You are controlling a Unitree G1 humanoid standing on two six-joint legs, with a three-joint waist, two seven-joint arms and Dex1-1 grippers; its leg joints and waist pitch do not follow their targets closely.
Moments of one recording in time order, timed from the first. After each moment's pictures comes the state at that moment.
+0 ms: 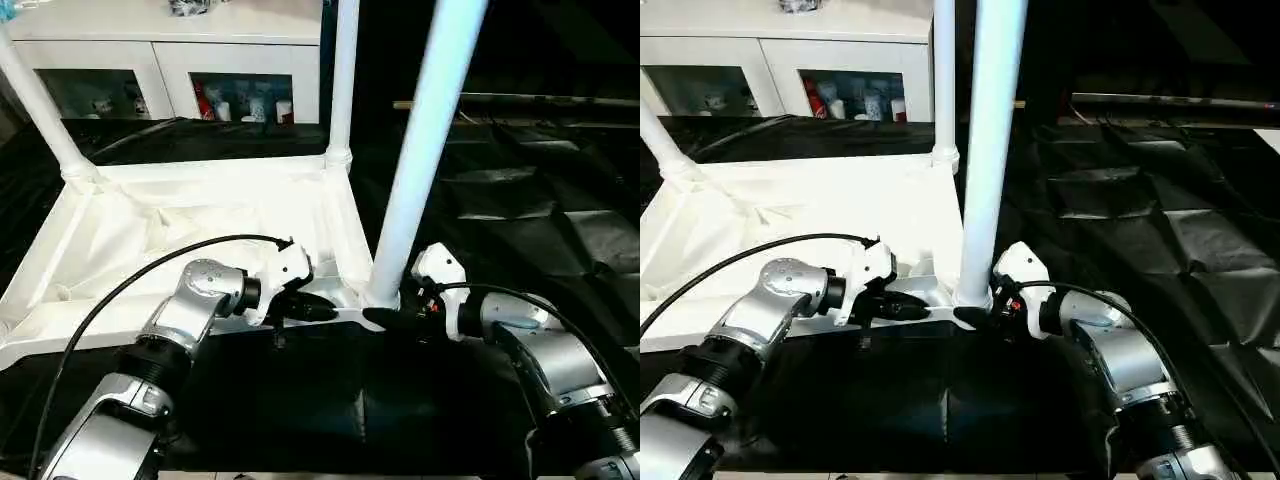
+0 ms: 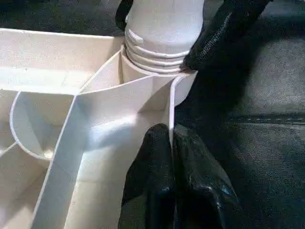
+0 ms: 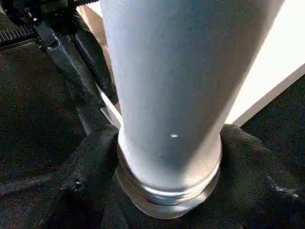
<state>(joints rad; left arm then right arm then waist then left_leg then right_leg) -0.61 0.31 -0.27 0.64 -0.01 0.07 -1.23 -0.33 -0.43 0.20 0.20 0.16 0.31 0.92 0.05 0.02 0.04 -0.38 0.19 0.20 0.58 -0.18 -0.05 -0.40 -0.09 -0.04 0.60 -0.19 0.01</state>
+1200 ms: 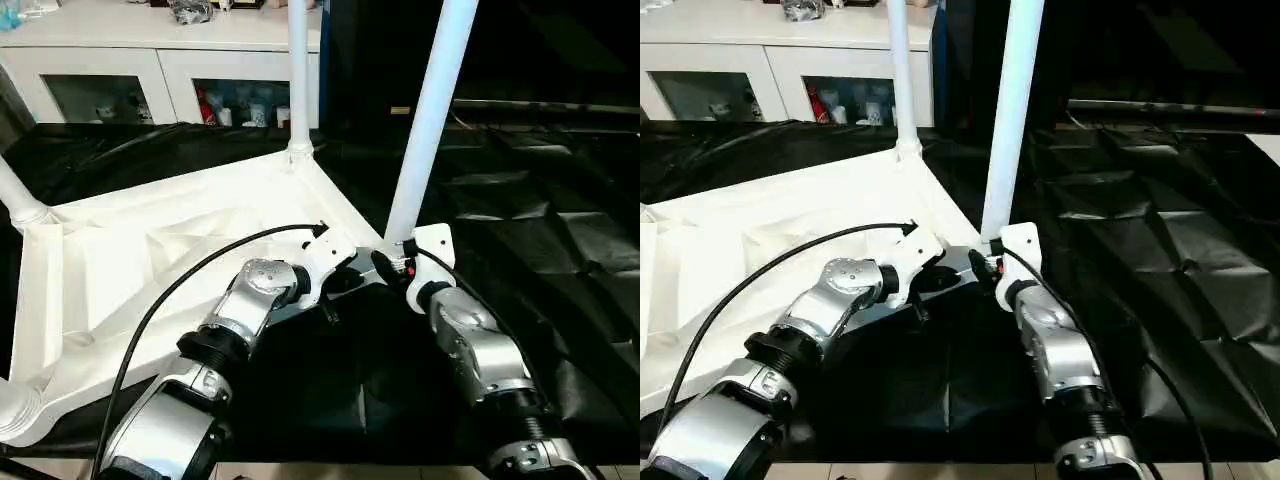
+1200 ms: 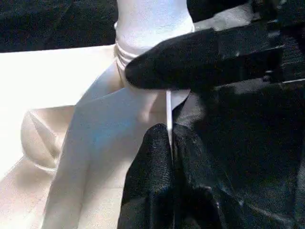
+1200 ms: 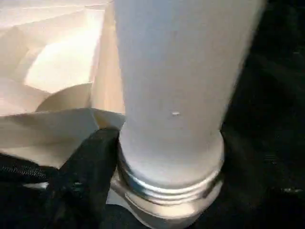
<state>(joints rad) -0.71 0.09 -0.26 0.80 0.11 0.09 -0.80 -0.39 -0.10 0.04 0.40 0.06 0.26 0.26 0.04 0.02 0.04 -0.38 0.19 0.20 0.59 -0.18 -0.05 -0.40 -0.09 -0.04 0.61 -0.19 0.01</state>
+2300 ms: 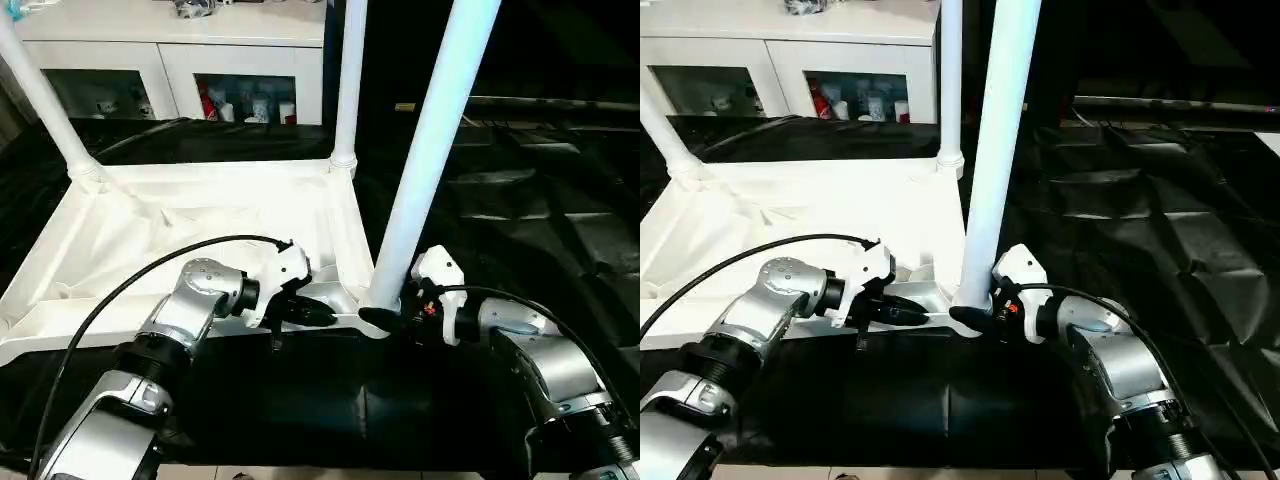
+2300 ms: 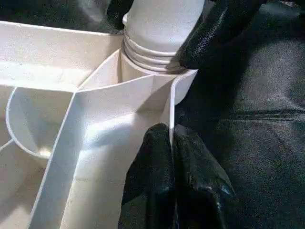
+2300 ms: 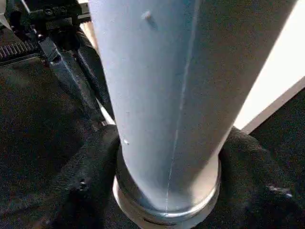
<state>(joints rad) -0.62 0.31 -0.28 0.65 -0.02 0.10 -1.28 -0.31 -0.41 0.19 0.17 0.19 0.32 0.89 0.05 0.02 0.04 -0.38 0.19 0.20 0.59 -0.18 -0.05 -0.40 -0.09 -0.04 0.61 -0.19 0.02</state>
